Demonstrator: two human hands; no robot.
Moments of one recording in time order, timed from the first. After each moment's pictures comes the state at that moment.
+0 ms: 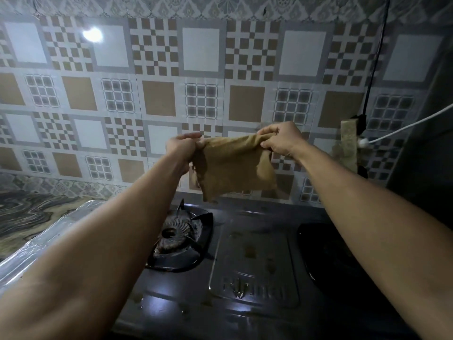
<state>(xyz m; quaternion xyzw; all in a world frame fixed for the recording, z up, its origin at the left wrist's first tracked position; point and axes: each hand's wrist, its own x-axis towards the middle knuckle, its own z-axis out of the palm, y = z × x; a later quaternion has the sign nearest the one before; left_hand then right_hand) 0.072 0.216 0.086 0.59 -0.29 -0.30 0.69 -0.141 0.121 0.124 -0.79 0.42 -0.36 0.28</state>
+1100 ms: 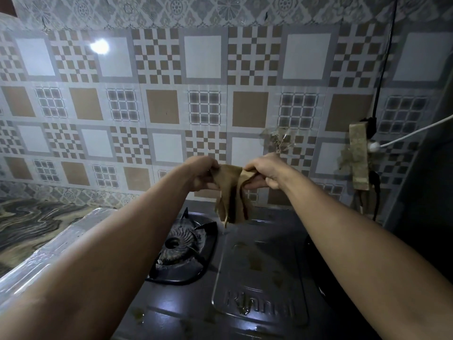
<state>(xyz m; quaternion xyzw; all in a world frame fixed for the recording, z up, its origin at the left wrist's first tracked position) 0.050 0.207 0.080 0.66 -0.31 -0.41 0.55 -0.105 0.122 0.081 -0.65 0.43 -0.29 0.56</state>
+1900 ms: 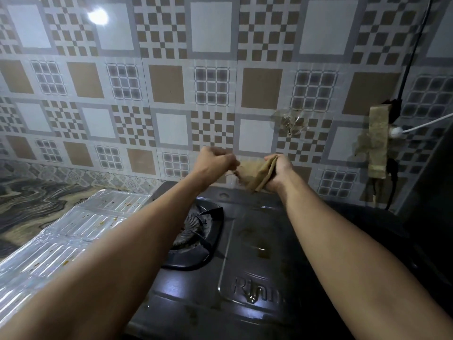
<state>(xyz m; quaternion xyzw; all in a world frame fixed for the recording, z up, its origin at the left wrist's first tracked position) 0.048 0.211 0.040 0.66 -0.51 -0.22 0.51 -0.094 0.100 0.031 -0.33 0.38 -0.35 0.79</state>
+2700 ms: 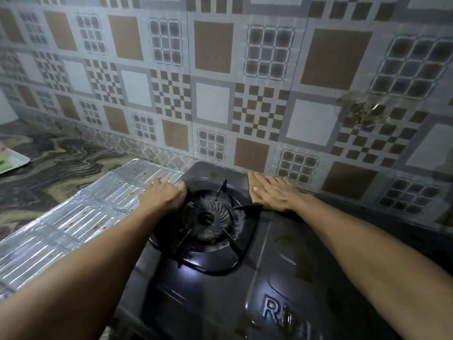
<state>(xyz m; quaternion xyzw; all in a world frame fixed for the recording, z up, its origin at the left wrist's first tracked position) 0.198 0.275 -0.089 0.94 -0.30 -0.08 0.14 -0.008 0.044 -0.093 -0.95 0.30 0.07 0.06</state>
